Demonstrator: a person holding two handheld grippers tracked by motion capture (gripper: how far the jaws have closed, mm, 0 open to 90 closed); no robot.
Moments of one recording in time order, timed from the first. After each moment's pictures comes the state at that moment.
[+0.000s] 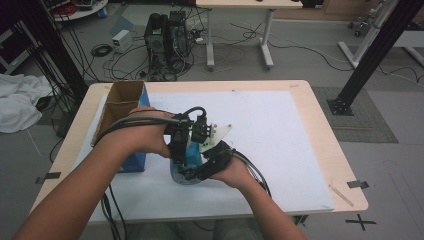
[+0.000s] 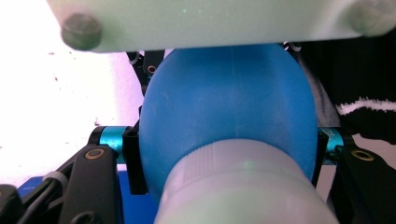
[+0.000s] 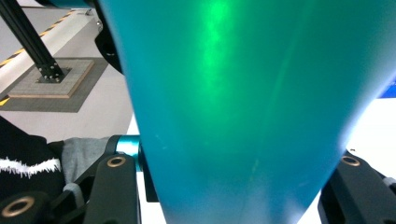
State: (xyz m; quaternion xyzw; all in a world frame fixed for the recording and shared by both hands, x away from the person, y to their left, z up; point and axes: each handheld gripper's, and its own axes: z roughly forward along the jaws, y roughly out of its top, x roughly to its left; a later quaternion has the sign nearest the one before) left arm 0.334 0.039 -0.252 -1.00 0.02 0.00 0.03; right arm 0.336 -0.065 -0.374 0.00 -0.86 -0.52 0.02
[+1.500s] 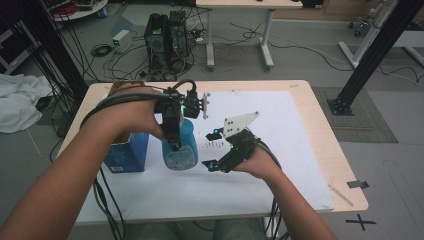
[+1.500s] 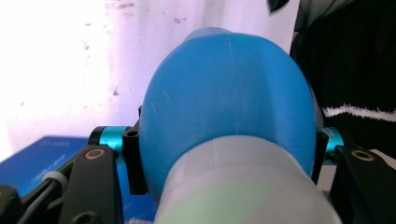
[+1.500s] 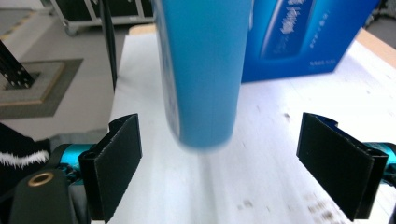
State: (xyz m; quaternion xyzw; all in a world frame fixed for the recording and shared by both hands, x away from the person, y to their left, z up) left arm 0.355 0.060 -0.196 -1.00 -0.05 0.00 0.02; right arm 0.350 -0.122 -0.339 -0.04 -0.87 -0.50 -0.02
